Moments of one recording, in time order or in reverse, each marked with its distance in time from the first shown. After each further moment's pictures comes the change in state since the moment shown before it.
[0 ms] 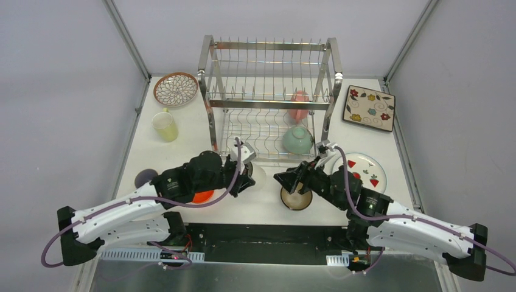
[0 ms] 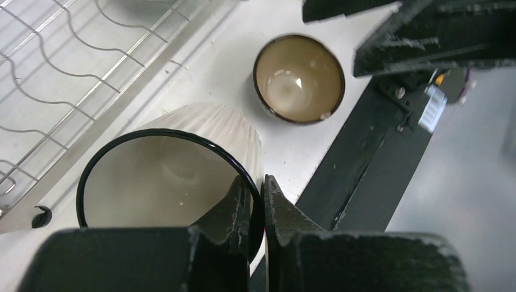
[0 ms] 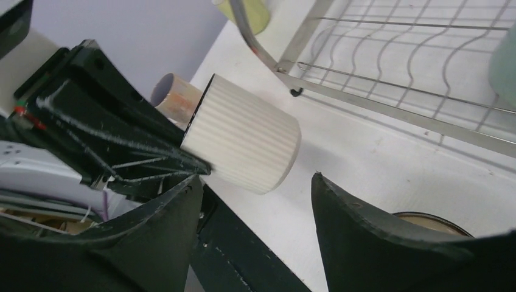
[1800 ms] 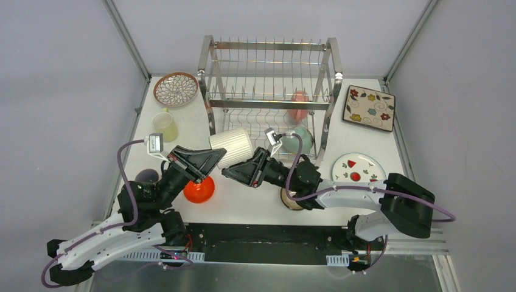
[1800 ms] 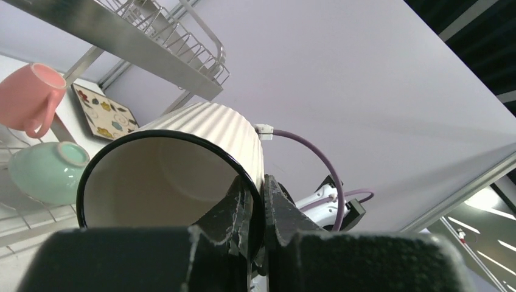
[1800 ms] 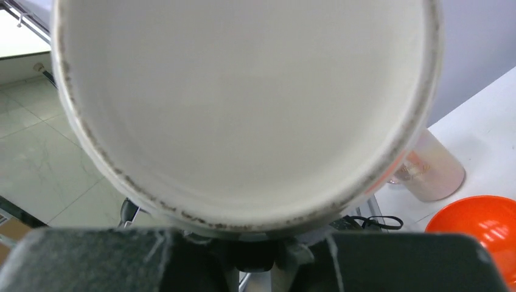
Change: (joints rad) left arm 0.015 -0.544 -0.266 0.679 -0.322 -0.602; right arm 0.007 0.769 0.108 1.263 -0.480 0.284
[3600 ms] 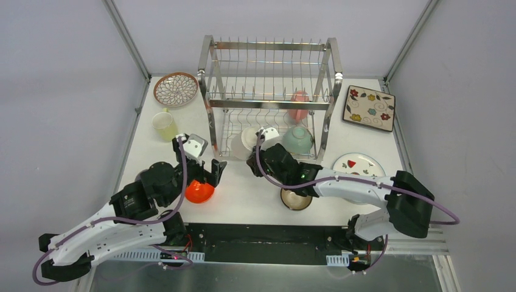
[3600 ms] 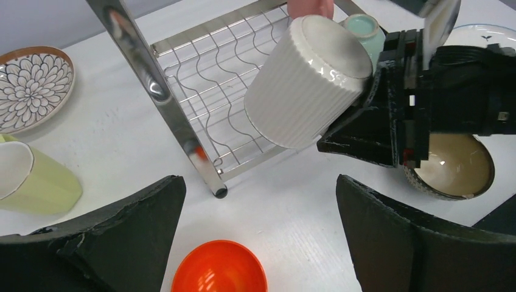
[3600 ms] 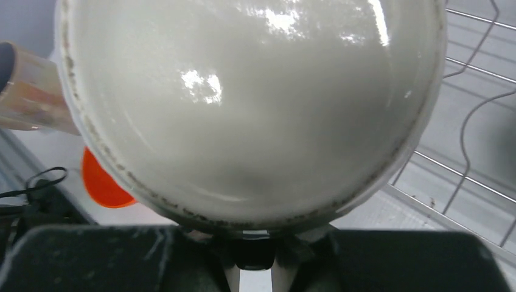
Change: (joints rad) left arm 0.000 0.172 0.251 -0.766 -0.252 0.756; right arm -0.043 -0.013 0.198 -1.032 0.493 -0.473
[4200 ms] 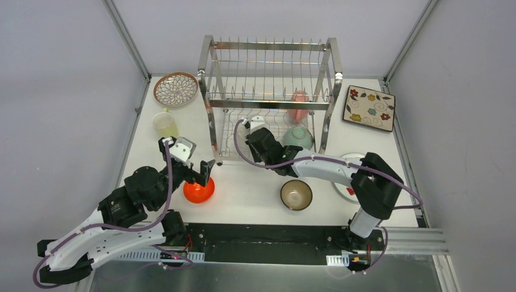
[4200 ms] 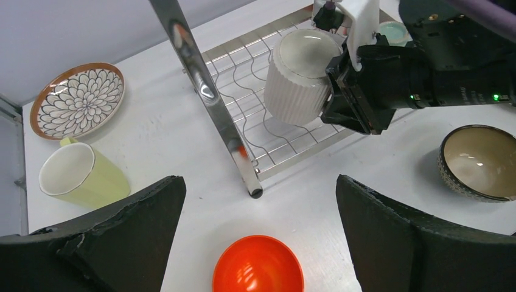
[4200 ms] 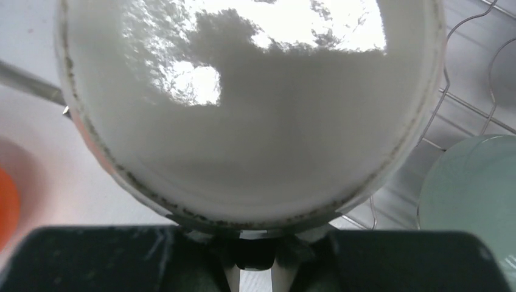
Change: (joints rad) left arm 0.000 -0.090 0.035 -0.074 -0.061 0.116; right arm -0.108 0.276 0.237 -0.175 0.072 -0.252
